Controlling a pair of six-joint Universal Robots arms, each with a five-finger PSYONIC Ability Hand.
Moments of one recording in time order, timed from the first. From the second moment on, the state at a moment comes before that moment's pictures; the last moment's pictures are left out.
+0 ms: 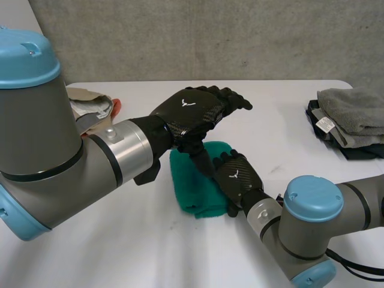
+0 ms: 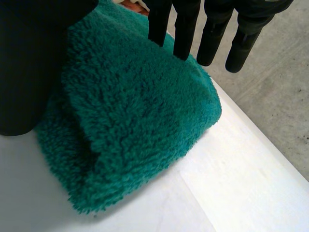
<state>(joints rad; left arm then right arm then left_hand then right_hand) 4.09 -1.88 -1.26 2.98 -1.13 3.22 2.15 -0.95 1.72 -0.56 1.42 2.63 0.21 0.21 0.22 0.21 0.04 0.39 0.36 0.38 0.38 0.14</state>
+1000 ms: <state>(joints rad) 4.10 -1.84 -1.23 3.09 -1.15 3.15 1.59 -1.00 1.15 -0.58 1.32 2.89 0.21 0.21 0.22 0.21 0.04 1.07 1.15 1.17 1.20 0.94</state>
